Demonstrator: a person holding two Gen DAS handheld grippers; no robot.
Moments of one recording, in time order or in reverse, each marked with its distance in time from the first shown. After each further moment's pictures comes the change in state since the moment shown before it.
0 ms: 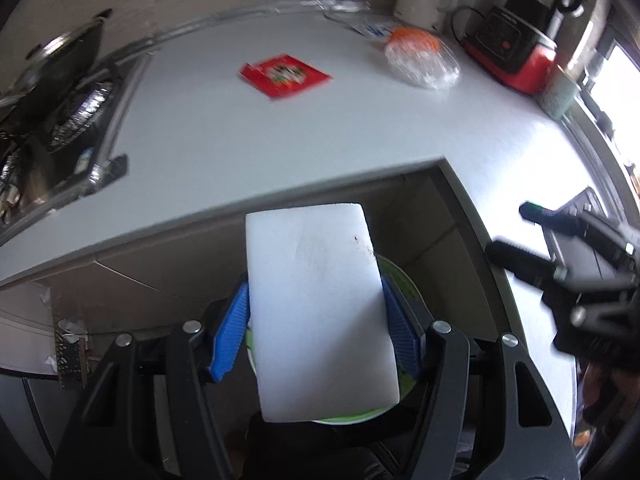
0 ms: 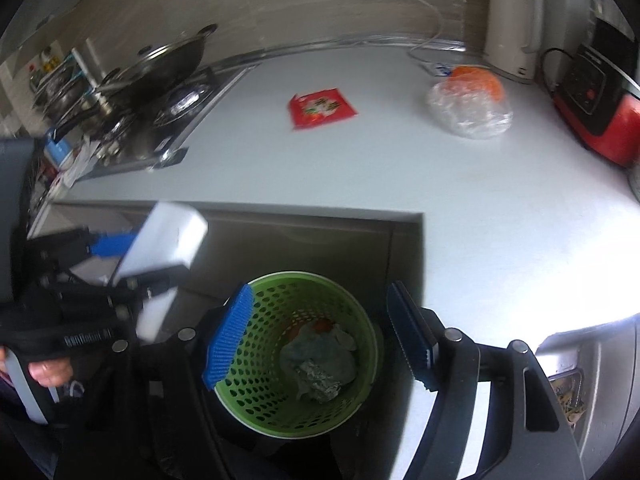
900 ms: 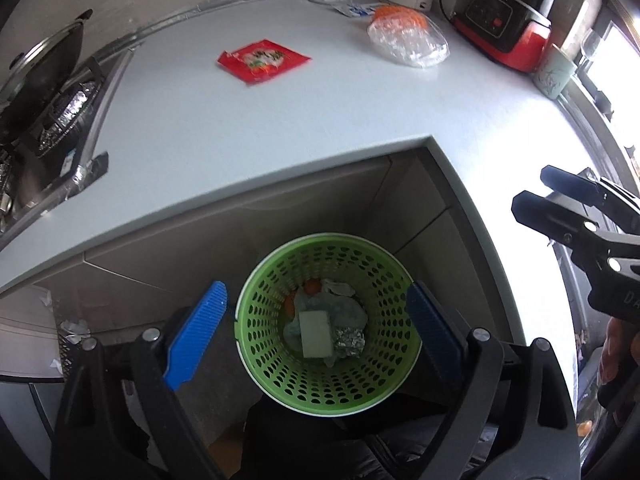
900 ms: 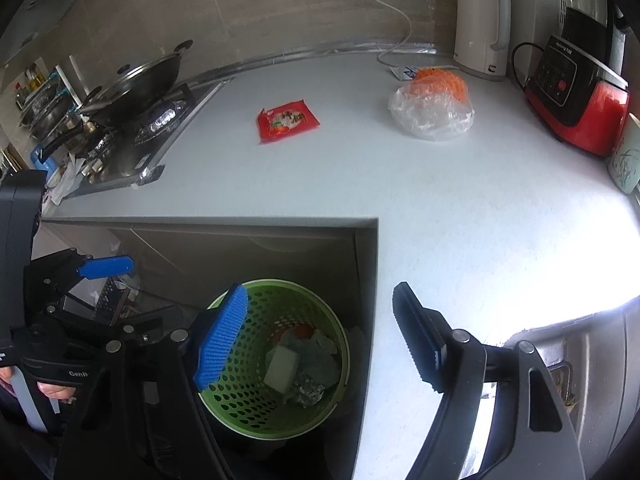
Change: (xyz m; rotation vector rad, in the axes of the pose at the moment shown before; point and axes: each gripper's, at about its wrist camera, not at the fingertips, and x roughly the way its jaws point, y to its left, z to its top) left arm 0.006 -0.015 0.005 0.026 0.036 0.012; right arm -0.015 -0.025 0.002 0.042 -0.032 -0.043
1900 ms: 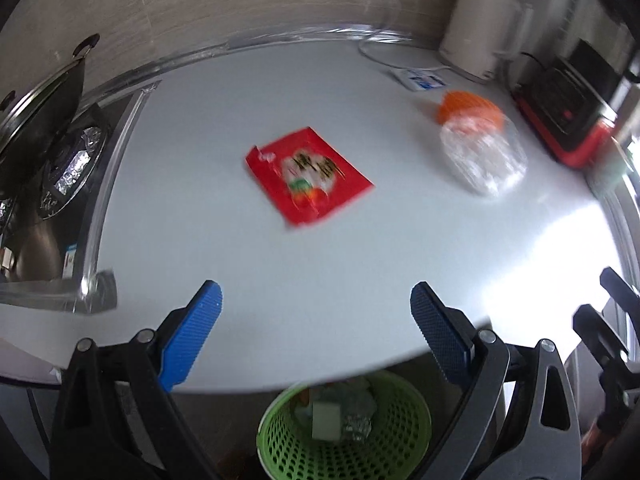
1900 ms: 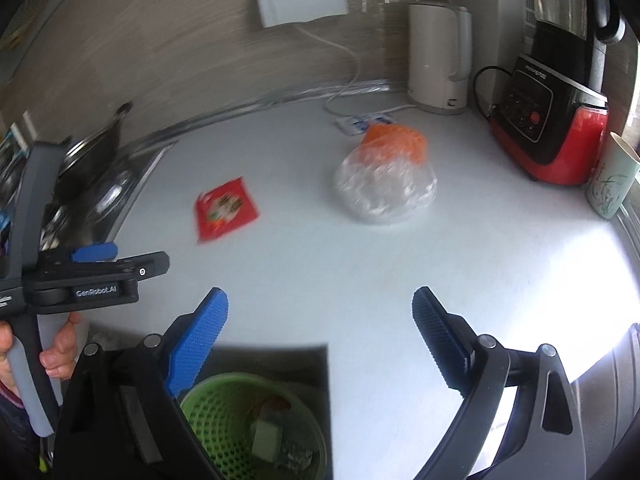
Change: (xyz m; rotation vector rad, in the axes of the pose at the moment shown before) left arm 0.046 0.045 0.165 -0.126 -0.069 0.062; right arm 0.034 -0.044 0.096 0.139 -0.126 -0.128
